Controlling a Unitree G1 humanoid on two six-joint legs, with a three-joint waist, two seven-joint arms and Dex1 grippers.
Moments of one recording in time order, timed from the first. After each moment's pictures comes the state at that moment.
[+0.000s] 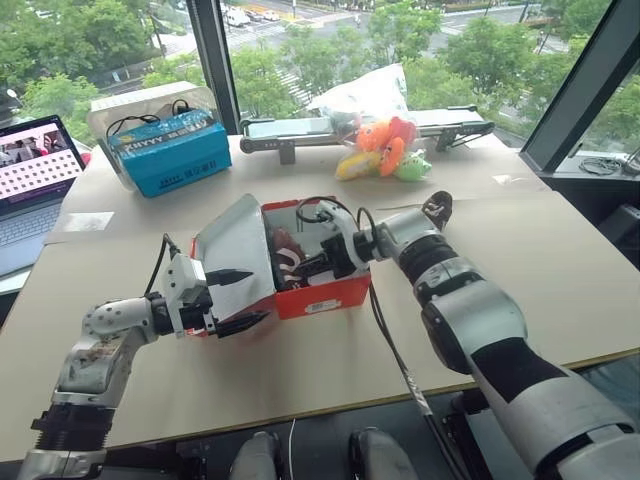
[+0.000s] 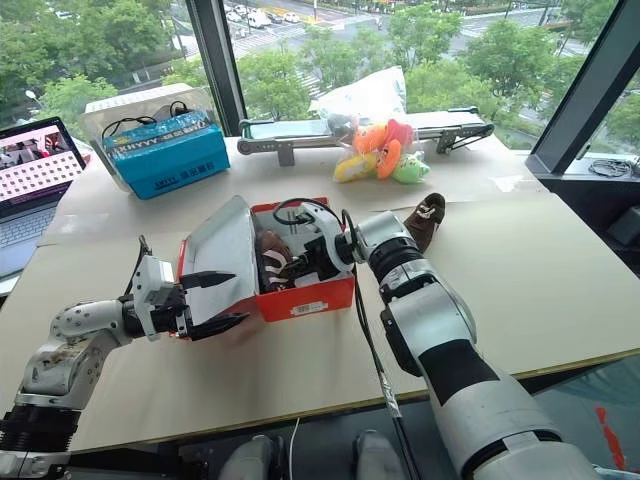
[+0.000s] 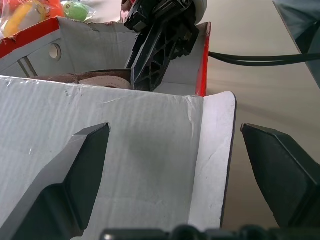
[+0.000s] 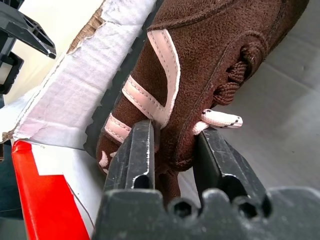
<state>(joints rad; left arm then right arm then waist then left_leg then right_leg) -0.22 0.68 0.09 -0.05 -0.46 0.19 -1.13 -1.35 -0.12 0.20 1.21 0.07 0.68 1.15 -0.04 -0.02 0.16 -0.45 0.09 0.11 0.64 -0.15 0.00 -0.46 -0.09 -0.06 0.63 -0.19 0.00</state>
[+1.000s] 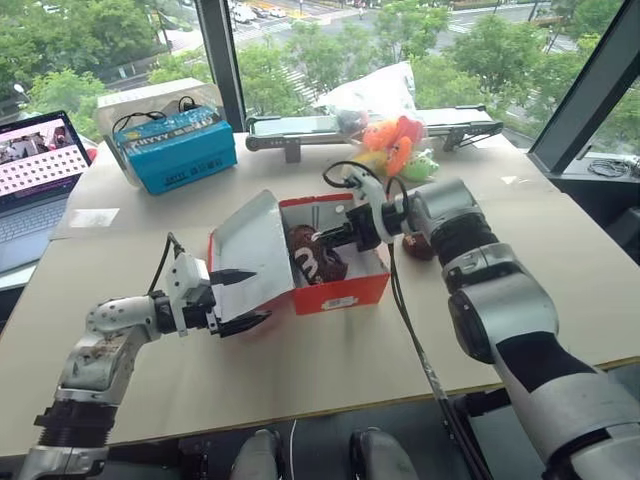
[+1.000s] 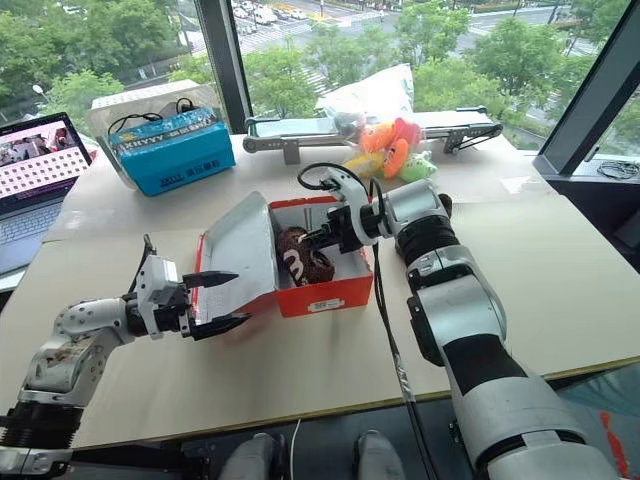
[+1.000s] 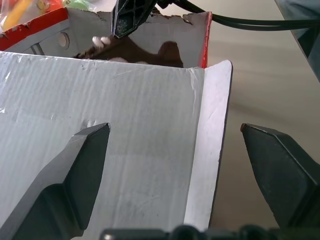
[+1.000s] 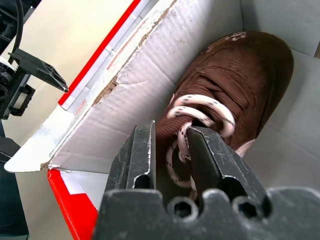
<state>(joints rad) -0.24 0.68 0.07 -0.03 -0.45 0.19 -1.13 -1.33 -0.25 0.13 0.98 0.08 0.87 1.16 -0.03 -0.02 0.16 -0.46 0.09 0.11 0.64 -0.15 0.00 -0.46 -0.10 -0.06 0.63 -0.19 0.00</state>
